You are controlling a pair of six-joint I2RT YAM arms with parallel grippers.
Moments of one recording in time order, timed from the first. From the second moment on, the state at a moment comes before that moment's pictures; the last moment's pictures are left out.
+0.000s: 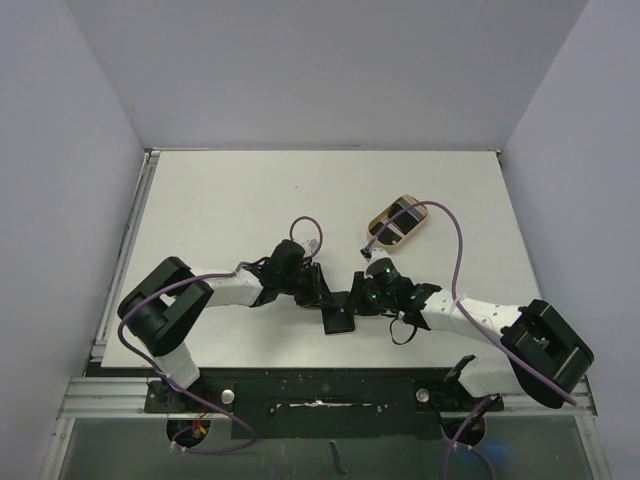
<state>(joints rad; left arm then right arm) -0.75 1.71 0.74 0.19 0.42 -0.94 0.75 1.30 0.54 -0.04 -0.07 0.67</state>
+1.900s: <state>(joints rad) -0.72 1.68 0.80 -0.01 0.35 -0.88 0.75 1.37 0.58 -0.04 -0.13 0.66</state>
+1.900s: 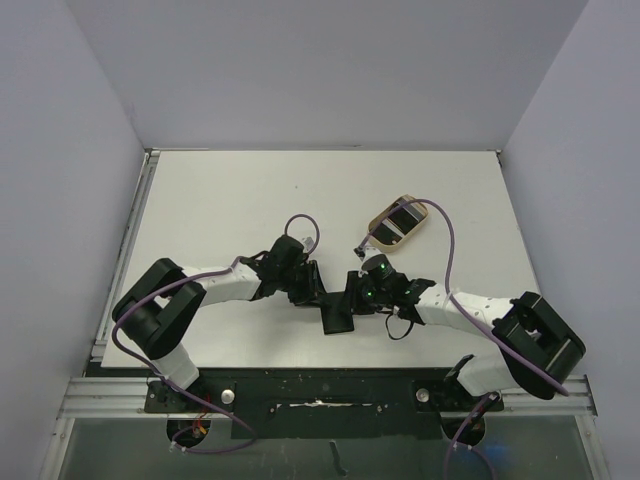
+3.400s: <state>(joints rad) -0.73 1.68 0.80 -0.01 0.35 -0.89 0.75 1.33 0.59 -0.08 -0.13 0.68</state>
